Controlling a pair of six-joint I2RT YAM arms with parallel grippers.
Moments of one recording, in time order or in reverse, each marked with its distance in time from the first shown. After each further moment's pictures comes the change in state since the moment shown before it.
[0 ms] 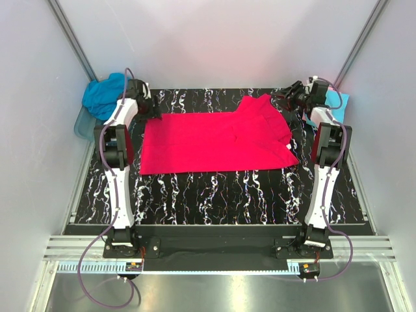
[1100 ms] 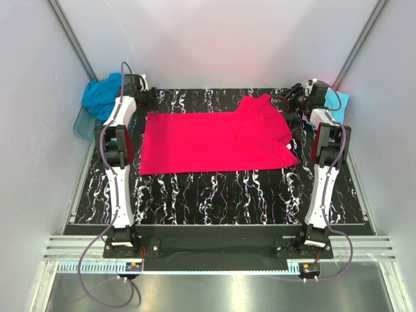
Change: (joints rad) left arm 0.021 0.053 0.116 0.075 0.017 0.010; right arm -0.008 0.029 0.000 0.008 -0.001 0.013
